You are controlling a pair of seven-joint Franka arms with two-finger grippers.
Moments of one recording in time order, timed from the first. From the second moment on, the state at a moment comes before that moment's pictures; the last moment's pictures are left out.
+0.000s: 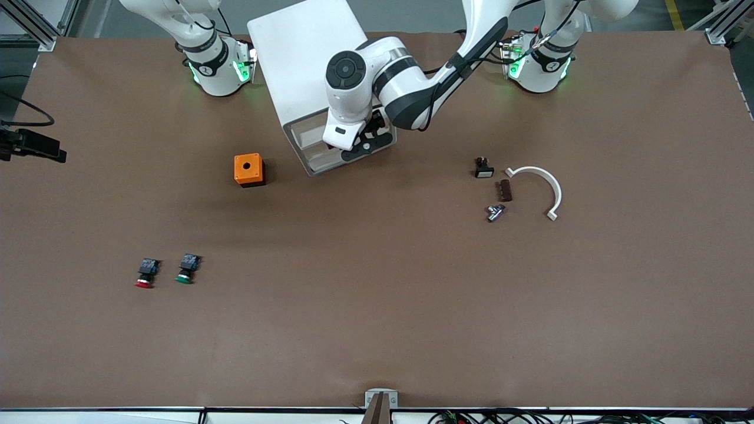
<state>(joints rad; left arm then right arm) -0.68 0.58 -0.38 -1.53 0.01 2.00 -1.43 0.02 0.17 -0.13 -1.31 -0.04 1.29 -0.08</state>
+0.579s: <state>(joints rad) -0.73 0.58 -0.38 -1.52 0.01 2.02 -1.50 0.01 0.13 -0.13 -1.31 0.00 1.34 -0.08</state>
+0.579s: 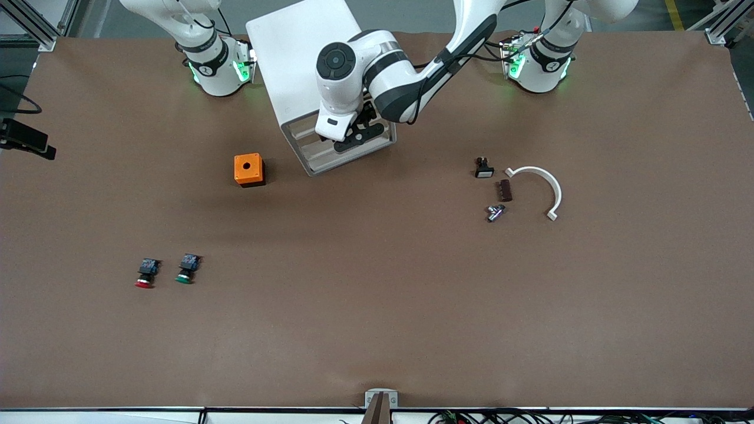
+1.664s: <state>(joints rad) -0.41 0.39 -0.30 -1.50 0.09 1.97 -1.44 -0.03 0.04 -0.12 -1.43 0.04 1.39 -0.08</state>
